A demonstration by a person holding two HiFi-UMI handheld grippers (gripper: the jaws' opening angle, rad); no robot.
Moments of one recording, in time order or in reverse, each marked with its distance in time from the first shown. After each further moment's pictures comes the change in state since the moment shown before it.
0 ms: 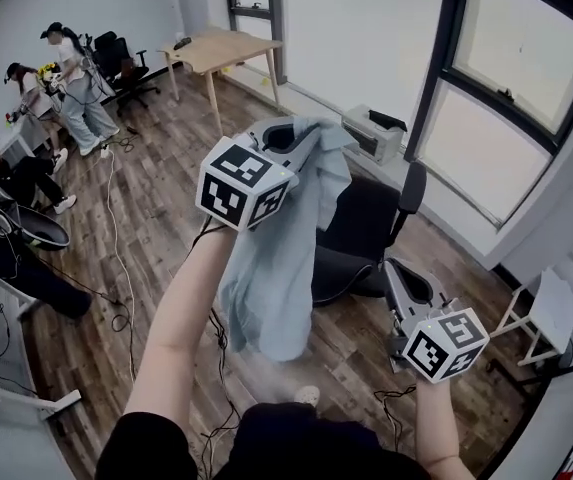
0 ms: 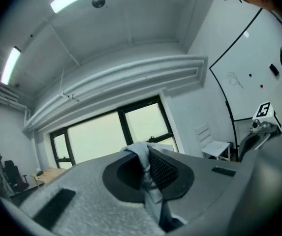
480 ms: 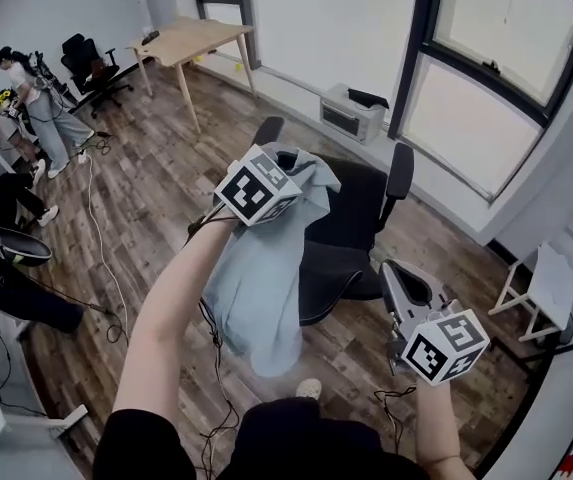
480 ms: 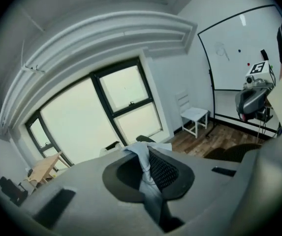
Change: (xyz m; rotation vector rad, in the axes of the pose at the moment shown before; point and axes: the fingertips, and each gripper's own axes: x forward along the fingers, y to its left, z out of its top) left arm 0.100 -0.031 -0.143 0.115 0.401 -0.276; right arm 0.013 -0.053 -0.020 0.047 0.039 -0.083
